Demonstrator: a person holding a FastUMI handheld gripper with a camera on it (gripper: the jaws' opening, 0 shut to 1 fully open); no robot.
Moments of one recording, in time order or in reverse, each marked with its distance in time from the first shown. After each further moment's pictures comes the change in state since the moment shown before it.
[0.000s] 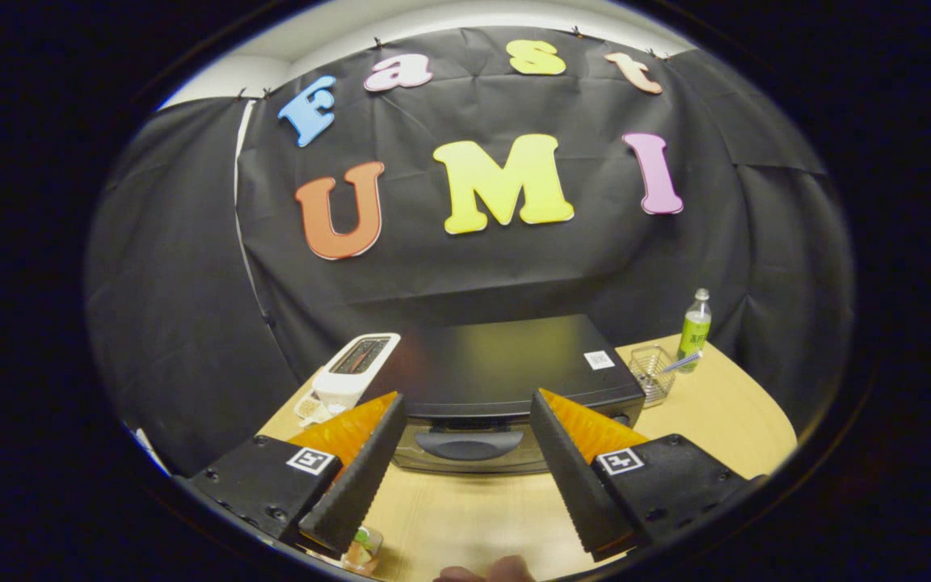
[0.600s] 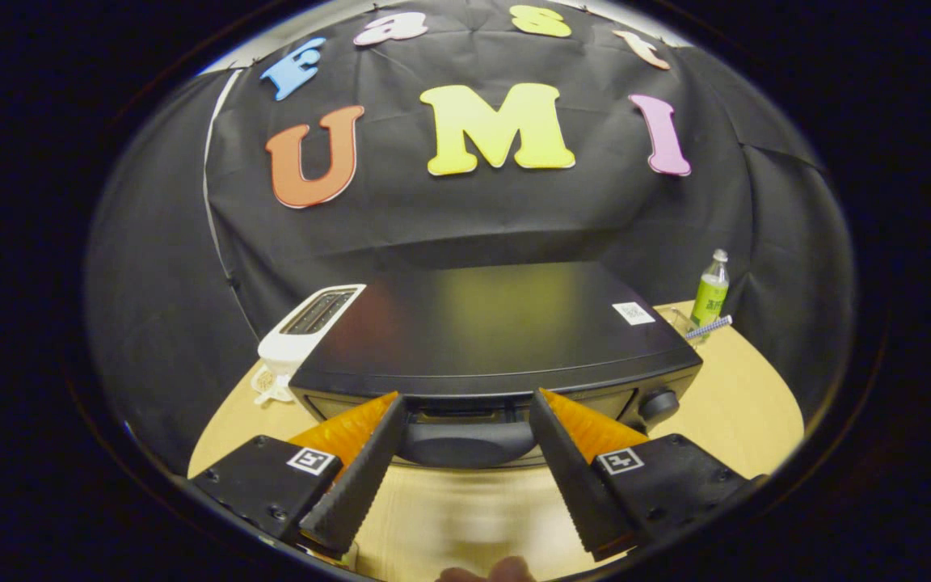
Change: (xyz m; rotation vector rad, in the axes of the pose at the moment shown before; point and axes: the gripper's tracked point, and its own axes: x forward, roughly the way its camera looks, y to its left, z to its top) arm 0.076 -0.007 -0.053 -0.041 0.124 -0.079
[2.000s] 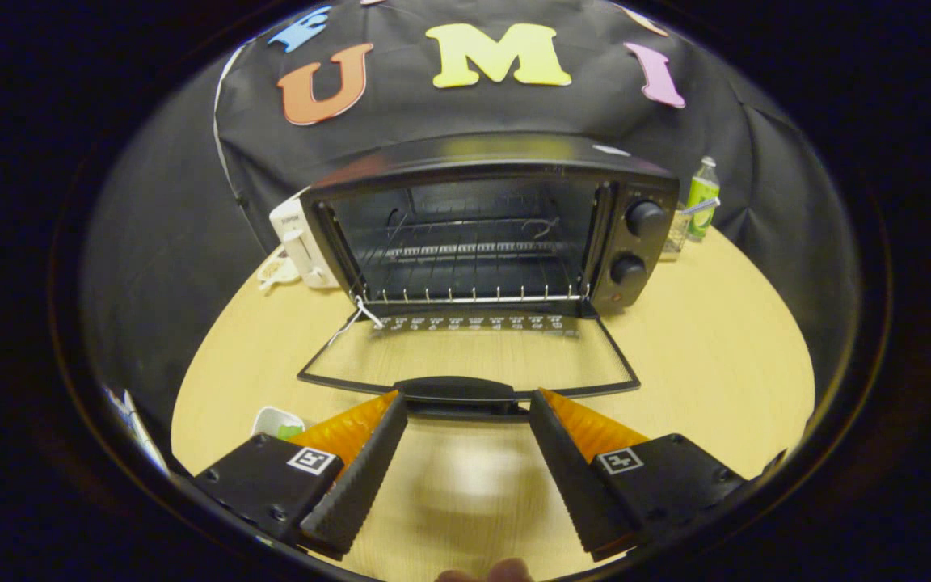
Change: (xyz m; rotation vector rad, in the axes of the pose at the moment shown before) arm -0.065 -0.006 -0.154 0.012 0.309 0.034
